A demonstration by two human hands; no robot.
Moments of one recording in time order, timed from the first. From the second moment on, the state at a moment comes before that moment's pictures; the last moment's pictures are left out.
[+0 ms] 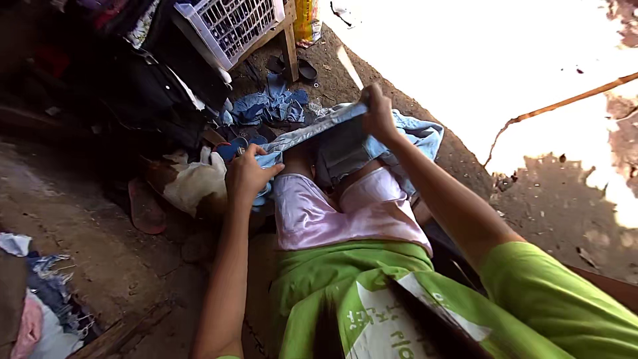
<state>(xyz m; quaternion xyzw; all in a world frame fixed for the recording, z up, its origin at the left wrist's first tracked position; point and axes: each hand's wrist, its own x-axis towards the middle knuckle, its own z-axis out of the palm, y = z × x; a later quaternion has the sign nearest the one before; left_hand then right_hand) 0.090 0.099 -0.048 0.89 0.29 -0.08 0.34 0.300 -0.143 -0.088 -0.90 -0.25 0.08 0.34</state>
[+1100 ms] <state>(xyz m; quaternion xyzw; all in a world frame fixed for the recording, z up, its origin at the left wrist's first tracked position) 0.122 0.101 -0.111 0.97 0.18 0.01 0.18 0.329 -0.144 -0.141 -0.96 -0.12 0.23 0.11</state>
